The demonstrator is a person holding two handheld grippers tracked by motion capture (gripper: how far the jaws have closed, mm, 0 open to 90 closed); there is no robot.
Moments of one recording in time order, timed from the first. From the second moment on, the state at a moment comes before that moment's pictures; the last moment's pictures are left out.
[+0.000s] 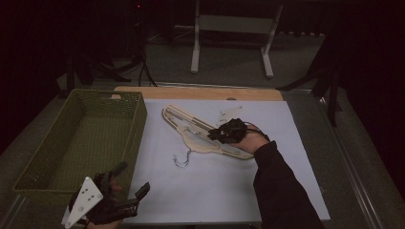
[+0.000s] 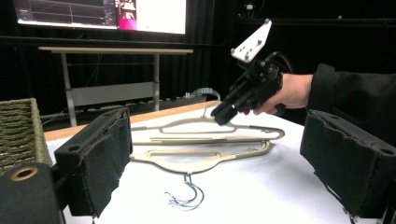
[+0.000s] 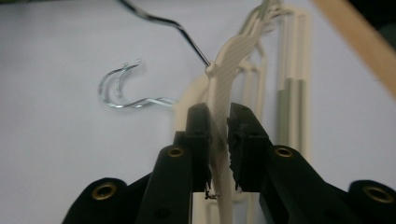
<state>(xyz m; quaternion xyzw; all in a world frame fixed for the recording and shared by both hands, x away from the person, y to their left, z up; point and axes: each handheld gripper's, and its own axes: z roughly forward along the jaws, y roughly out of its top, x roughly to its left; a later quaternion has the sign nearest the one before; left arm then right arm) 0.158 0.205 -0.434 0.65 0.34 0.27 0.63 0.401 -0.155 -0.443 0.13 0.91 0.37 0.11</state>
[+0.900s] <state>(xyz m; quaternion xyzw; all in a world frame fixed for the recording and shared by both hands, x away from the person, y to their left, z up) 0.163 0.207 -0.431 0.66 0.34 0.26 0.62 0.392 -0.179 -0.418 0.15 0.88 0.39 0.22</state>
